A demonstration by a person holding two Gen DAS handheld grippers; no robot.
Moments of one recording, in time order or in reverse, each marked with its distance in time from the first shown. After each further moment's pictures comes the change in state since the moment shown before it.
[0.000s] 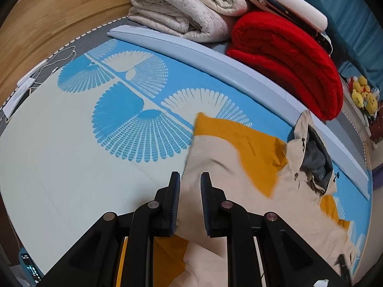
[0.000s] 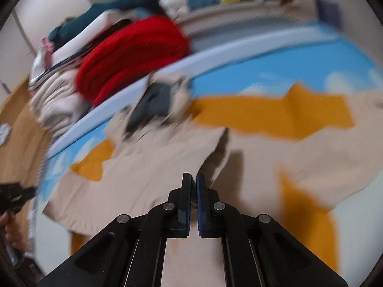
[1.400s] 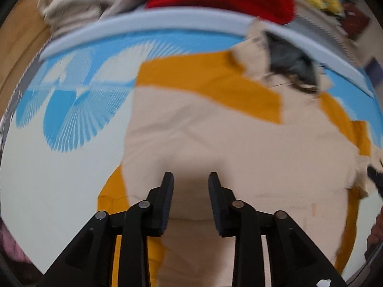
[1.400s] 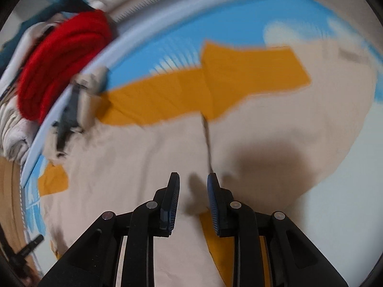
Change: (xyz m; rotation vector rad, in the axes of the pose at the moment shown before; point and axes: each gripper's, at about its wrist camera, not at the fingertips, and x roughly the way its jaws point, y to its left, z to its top) left arm 0.040 -0.108 -0.088 0.461 0.174 -0.030; right arm 0.035 -0.098 0.015 0.202 0.160 -0.154
